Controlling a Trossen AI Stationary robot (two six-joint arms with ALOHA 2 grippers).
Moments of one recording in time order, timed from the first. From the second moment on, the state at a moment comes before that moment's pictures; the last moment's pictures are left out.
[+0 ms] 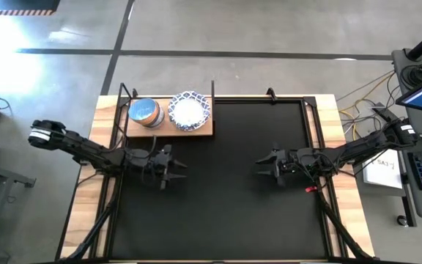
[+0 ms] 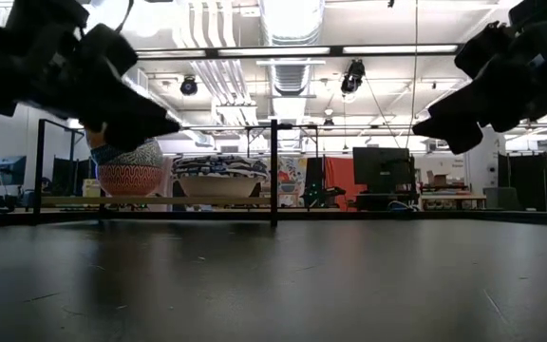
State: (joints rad) left arm -0.15 1.14 0.19 0.71 -0.08 -0.18; right arm 0.16 0.89 0.10 0.57 0.11 0.24
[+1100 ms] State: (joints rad) left arm -0.15 1.07 0.01 0.79 -0.11 -0.15; right arm 0.16 0.90 0.10 0.57 0.11 0.21
